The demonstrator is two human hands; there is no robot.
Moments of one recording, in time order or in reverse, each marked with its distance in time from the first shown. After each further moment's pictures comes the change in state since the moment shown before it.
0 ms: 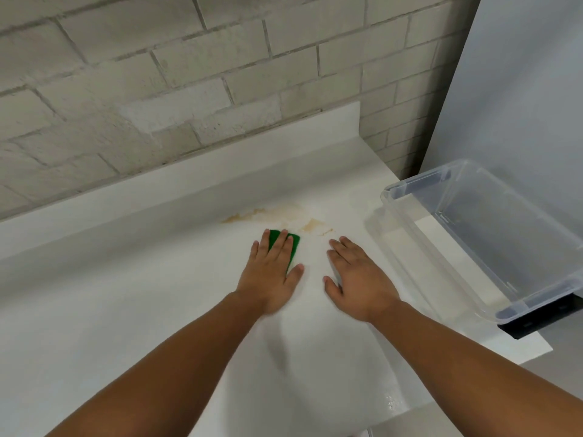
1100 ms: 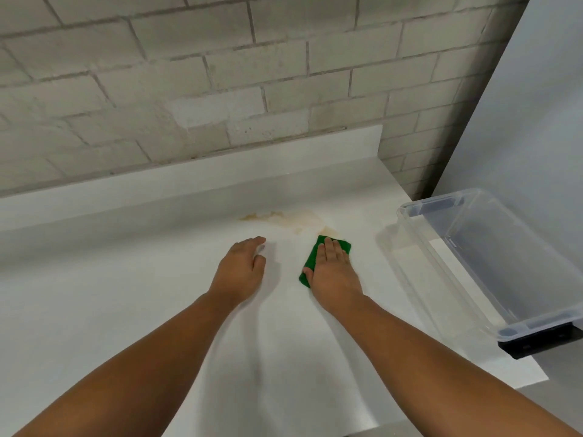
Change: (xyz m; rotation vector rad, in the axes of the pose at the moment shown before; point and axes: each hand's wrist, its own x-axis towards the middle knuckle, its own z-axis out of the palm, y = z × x) left_hand -0.040 -0.052 -0.021 -0.488 0.356 -0.220; right_hand 0.049 -0.062 0.009 -0.121 -0.177 0.201
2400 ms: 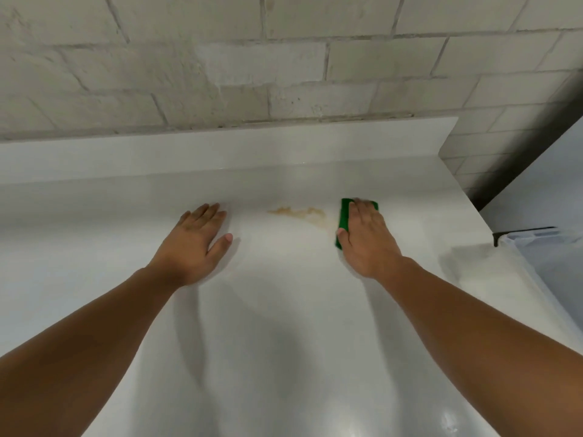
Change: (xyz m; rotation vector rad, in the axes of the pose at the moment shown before) left_hand 0.056 -0.163 -0.056 0.383 -0.040 0.082; right_hand 0.123 -0.007 -0.011 -0.061 0.121 -0.158
